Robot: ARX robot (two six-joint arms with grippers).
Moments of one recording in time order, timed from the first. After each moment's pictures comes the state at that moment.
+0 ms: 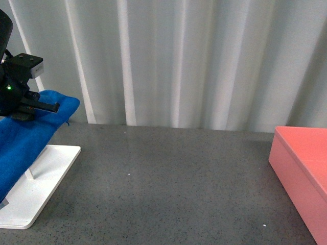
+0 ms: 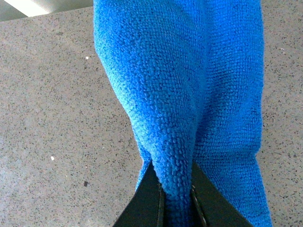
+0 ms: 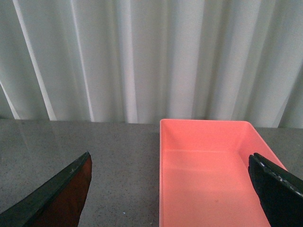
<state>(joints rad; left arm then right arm) 0.06 2.11 1.55 -0.23 -0.15 0.24 0.00 0.00 0.02 0.00 0.00 -0.01</state>
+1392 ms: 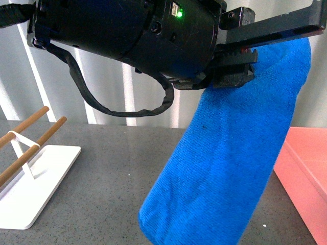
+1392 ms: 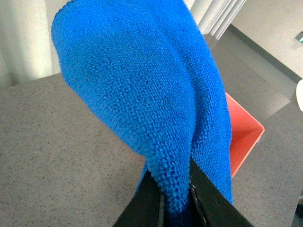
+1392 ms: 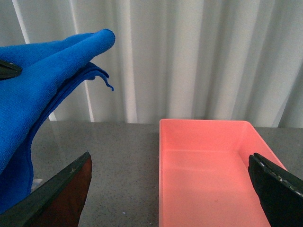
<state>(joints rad) -0.58 1.66 1.11 0.26 0.32 -0.18 0.00 0.00 0.02 0.00 0.00 -0.01</state>
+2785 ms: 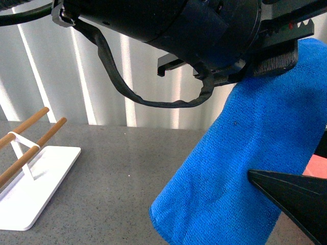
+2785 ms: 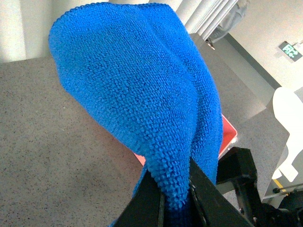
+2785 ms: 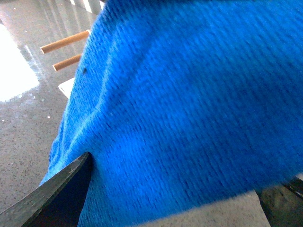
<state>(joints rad) -0.64 1.66 1.17 0.18 0.31 -0.32 0.17 1.28 0.38 0.59 -0.61 -0.17</state>
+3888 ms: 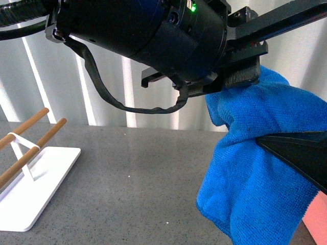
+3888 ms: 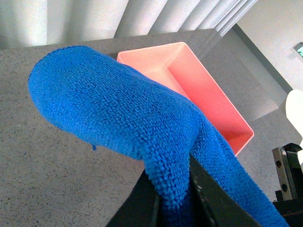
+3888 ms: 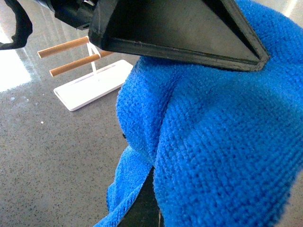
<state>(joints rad) -0.55 1.69 1.18 0.14 0.30 -0.32 0.21 1.25 0.43 0.51 -0.54 -0.21</state>
